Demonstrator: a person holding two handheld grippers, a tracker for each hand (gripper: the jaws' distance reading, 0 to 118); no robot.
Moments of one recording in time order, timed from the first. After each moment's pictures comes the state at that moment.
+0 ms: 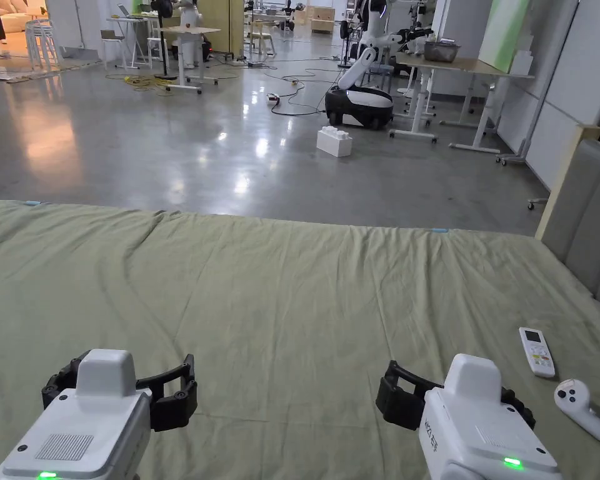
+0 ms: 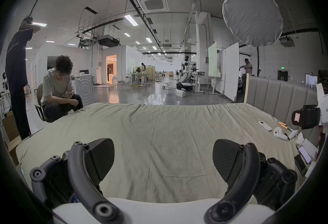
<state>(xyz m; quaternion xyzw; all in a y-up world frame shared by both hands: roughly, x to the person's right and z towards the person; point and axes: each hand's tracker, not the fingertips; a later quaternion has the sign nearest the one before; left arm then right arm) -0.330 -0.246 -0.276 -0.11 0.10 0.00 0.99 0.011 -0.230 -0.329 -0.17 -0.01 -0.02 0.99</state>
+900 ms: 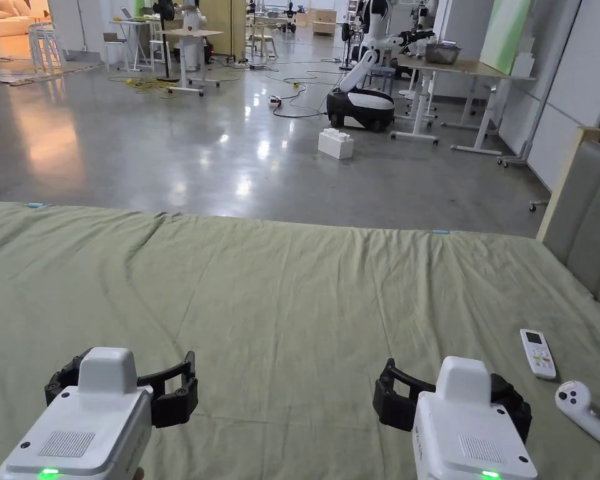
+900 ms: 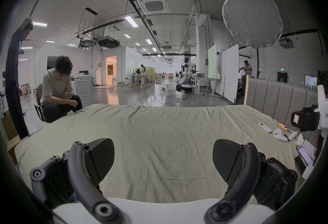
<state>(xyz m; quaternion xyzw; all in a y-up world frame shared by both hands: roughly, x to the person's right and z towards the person) -0.332 -0.247 -0.279 -0.10 0.10 0.00 0.99 0.001 -0.237 -0.327 -0.11 -0.02 0.03 0.99</state>
